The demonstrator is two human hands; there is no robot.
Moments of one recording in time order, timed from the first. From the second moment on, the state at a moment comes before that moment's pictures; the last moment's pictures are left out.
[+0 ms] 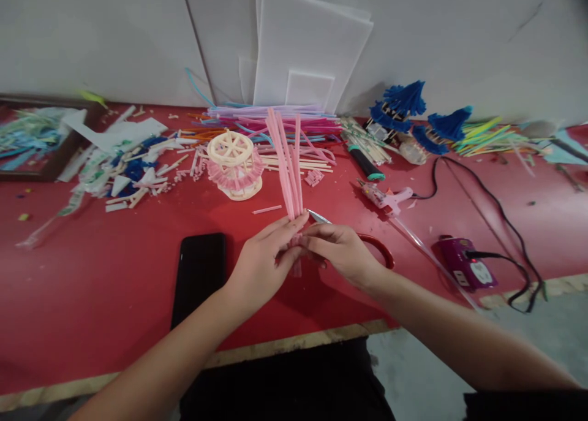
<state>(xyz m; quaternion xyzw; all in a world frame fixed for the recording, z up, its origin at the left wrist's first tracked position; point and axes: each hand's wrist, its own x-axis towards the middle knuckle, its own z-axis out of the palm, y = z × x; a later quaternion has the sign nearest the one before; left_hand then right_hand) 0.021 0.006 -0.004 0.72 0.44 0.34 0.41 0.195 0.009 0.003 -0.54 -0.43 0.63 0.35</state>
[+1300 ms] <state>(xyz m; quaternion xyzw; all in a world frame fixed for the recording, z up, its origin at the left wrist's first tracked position) 0.011 -0.024 0.005 0.41 0.29 0.36 0.79 0.207 0.014 0.000 -0.32 -0.38 0.82 0.30</state>
